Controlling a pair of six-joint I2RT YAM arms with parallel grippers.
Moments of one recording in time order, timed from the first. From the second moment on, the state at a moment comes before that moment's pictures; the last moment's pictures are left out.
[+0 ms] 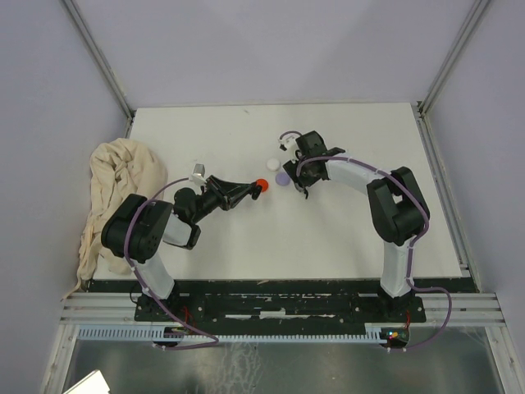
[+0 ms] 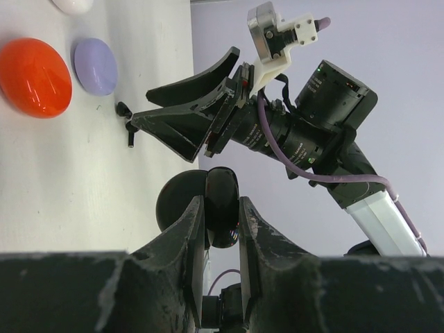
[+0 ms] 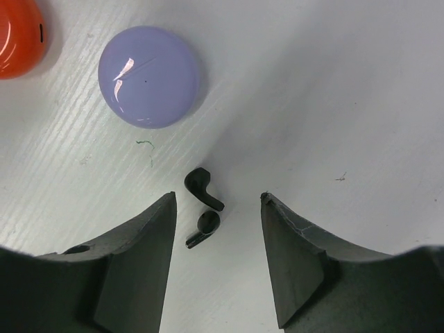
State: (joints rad) left arm -0.28 1.75 0.37 1.36 0.54 -1.44; right arm 0.49 1.98 1.39 -0.41 -0.03 -0.18
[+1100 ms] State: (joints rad) left arm -0.27 1.76 0.37 1.40 0.56 -1.45; right arm 0.50 2.06 1.46 -0.43 0.04 -0.19
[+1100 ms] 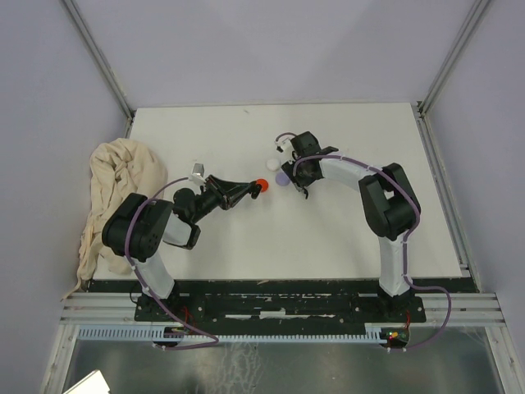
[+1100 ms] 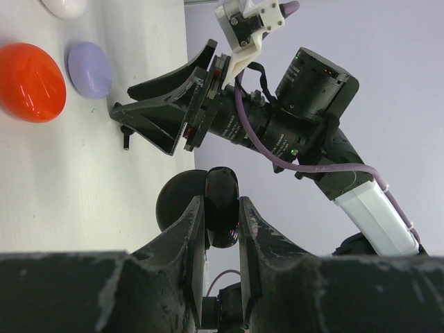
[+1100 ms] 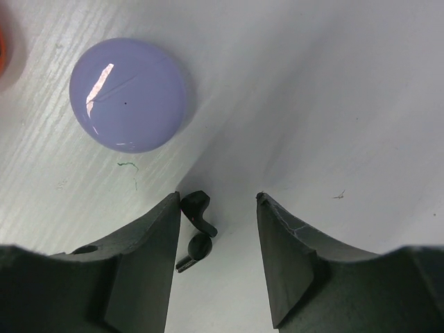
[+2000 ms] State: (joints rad) left arm -0.26 1.76 0.37 1.41 0.56 -1.45; right arm 0.50 2.07 1.50 -0.50 0.02 -0.17
